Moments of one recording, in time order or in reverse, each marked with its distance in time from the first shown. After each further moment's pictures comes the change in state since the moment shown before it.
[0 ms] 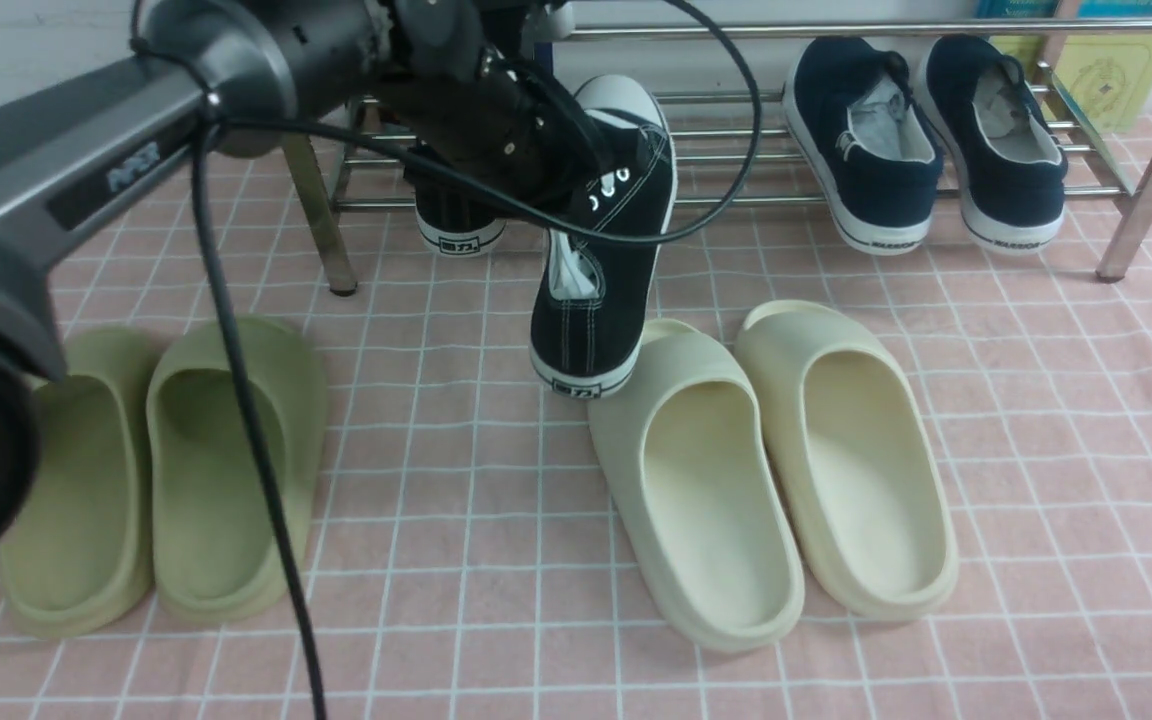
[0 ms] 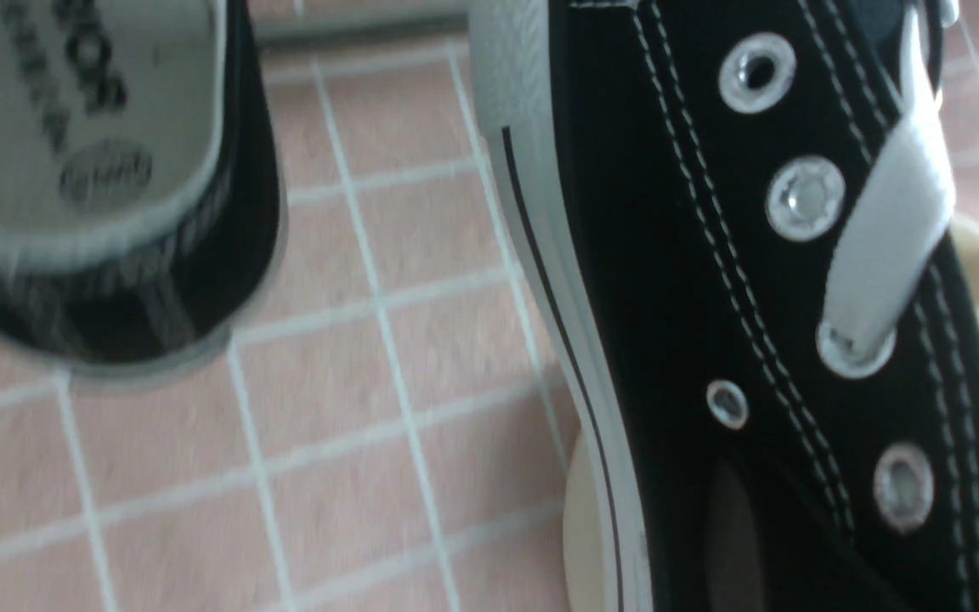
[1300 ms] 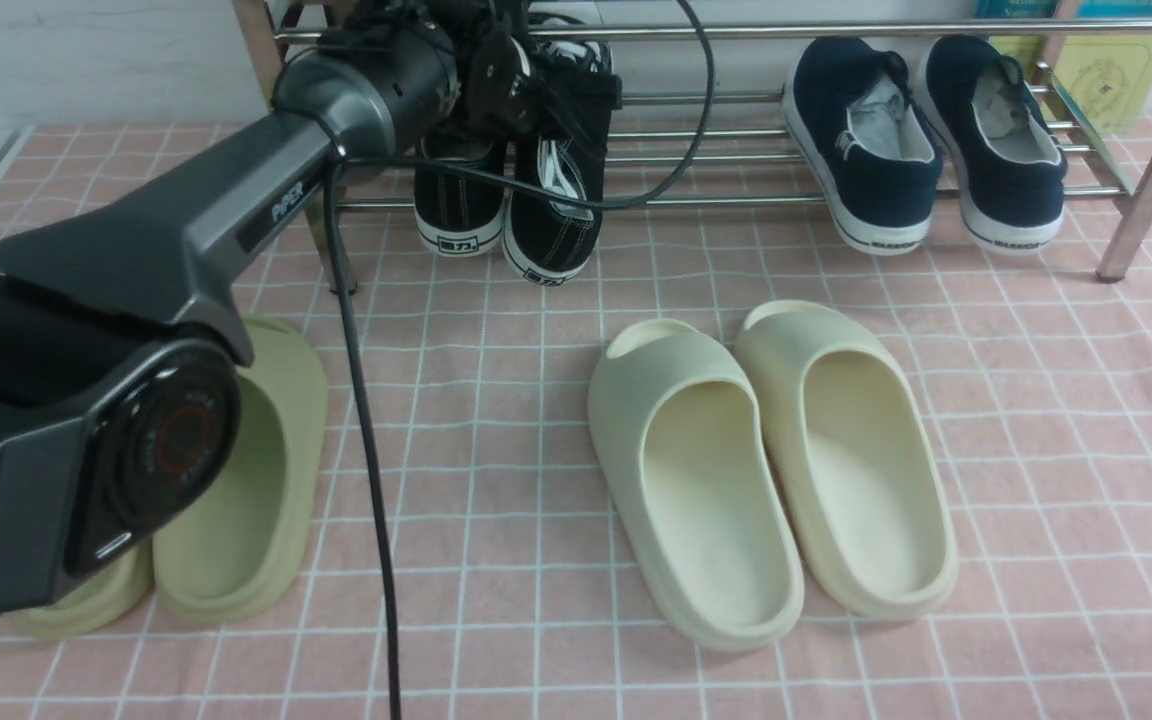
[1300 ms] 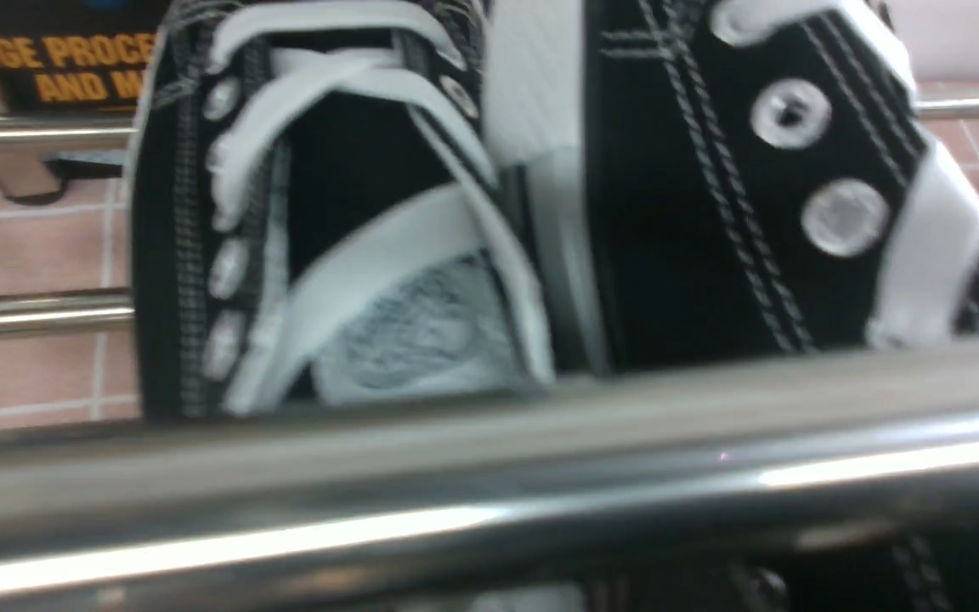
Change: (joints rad) right arm 0.000 0.000 0.000 0.000 0.000 0.000; left arm 0.038 0.261 -0.277 0.383 -0.273 -0.264
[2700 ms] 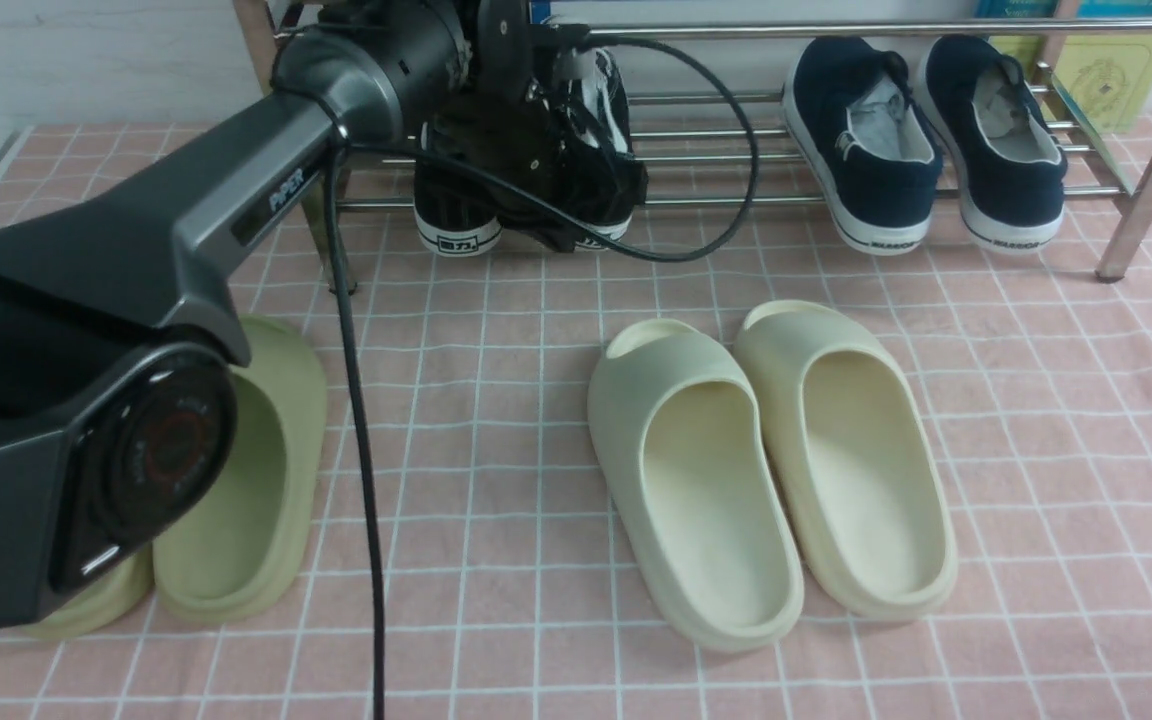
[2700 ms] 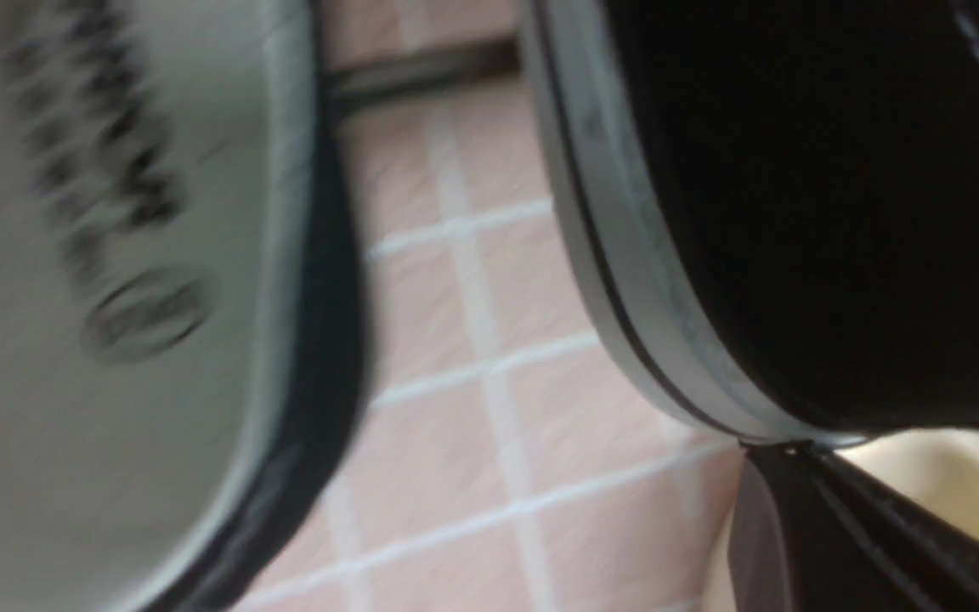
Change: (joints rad) right arm 0.000 0.000 0.000 0.000 0.000 -0.001; left arm -0.034 -0.035 -0.010 -0.267 0.419 0.225
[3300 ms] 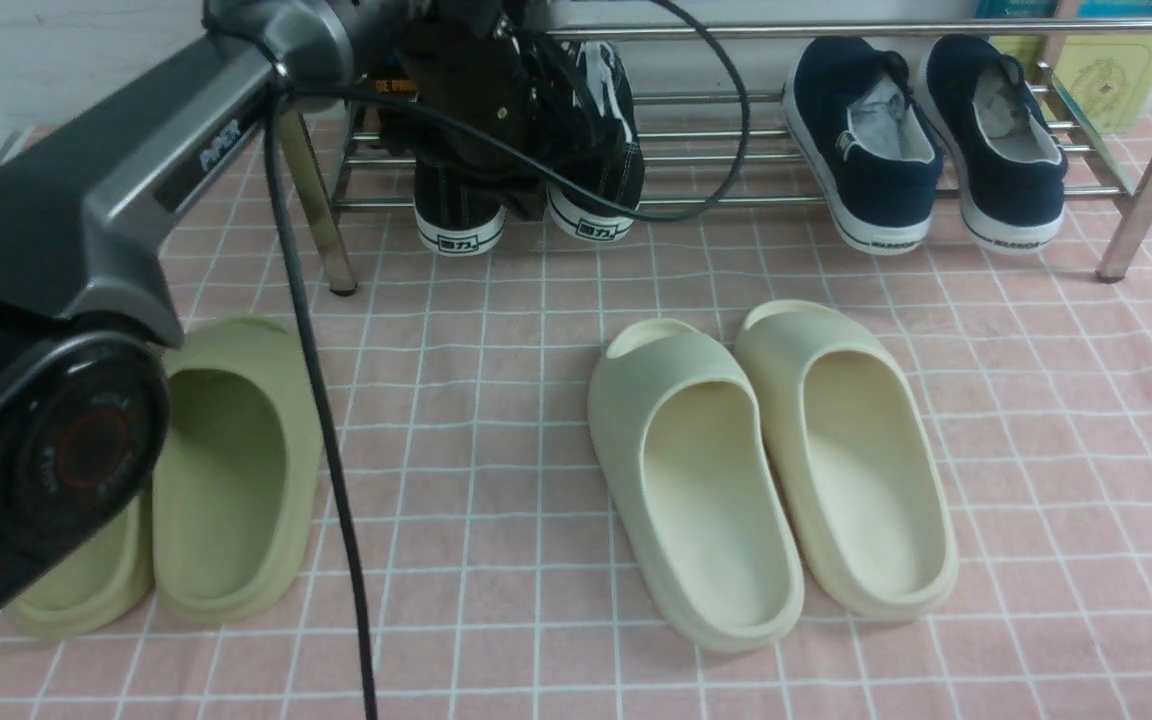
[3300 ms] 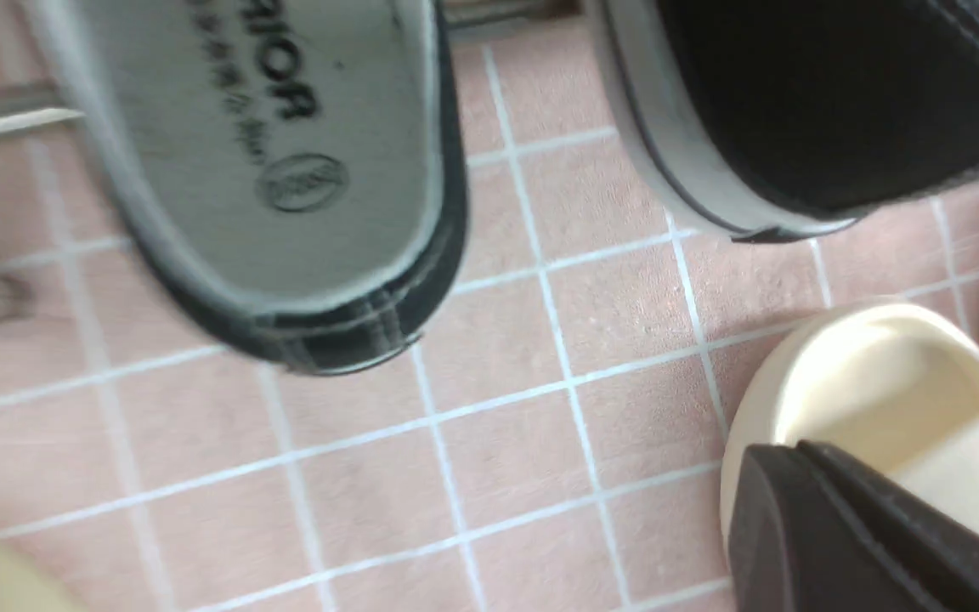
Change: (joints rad) right arm 0.000 0.000 0.000 0.000 0.000 0.000; left arm 0.004 -0.114 0.000 0.064 0.176 -0.008
